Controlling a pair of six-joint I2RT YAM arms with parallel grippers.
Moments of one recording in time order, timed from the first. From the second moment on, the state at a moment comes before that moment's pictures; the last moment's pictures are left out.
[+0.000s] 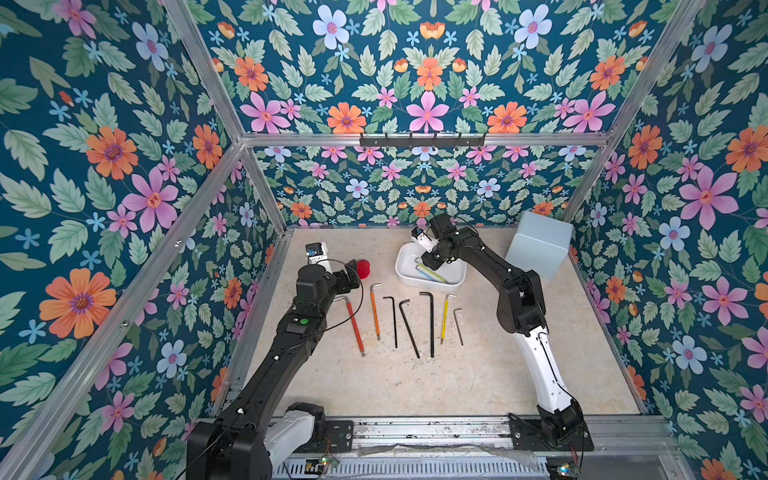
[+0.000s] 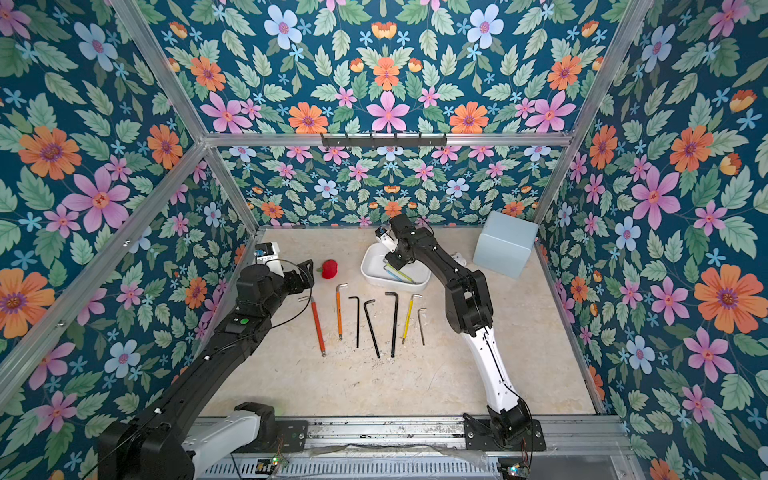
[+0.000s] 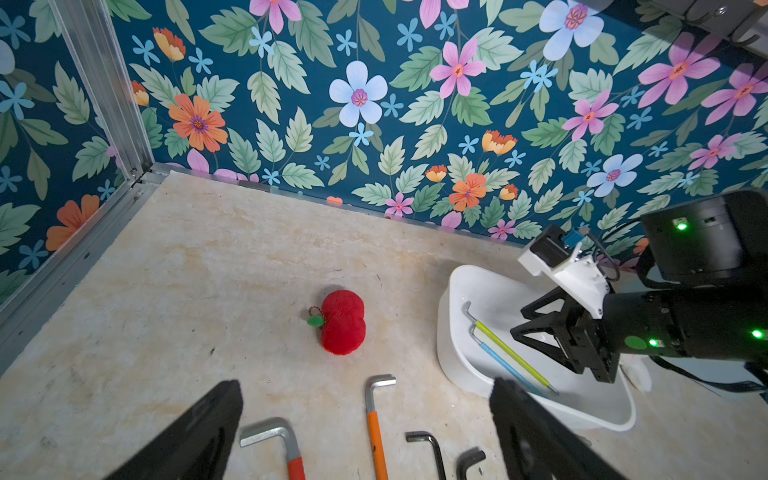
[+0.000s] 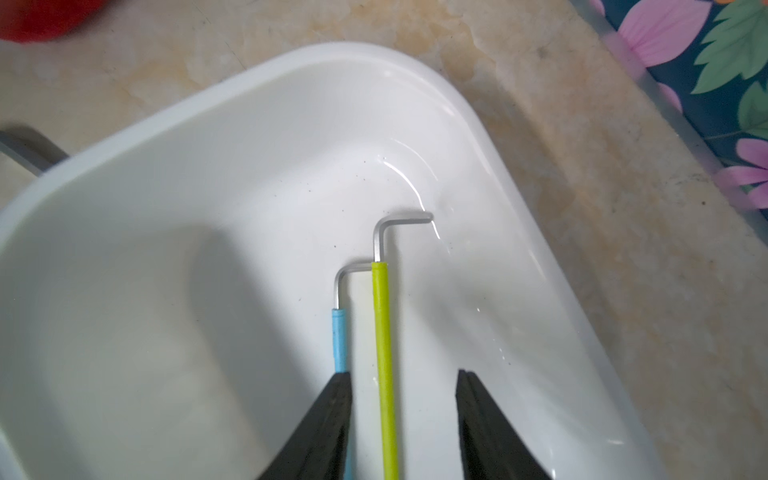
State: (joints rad) left arm -0.23 1.06 0.74 0.02 -0.07 -0.31; right arm 0.52 2.45 2.28 -0.83 -0.07 -0.35
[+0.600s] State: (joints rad) left arm -0.23 1.05 0.74 0.02 -0.06 -0.32; right arm 0.52 1.82 1.67 -0.56 -0.01 0.02
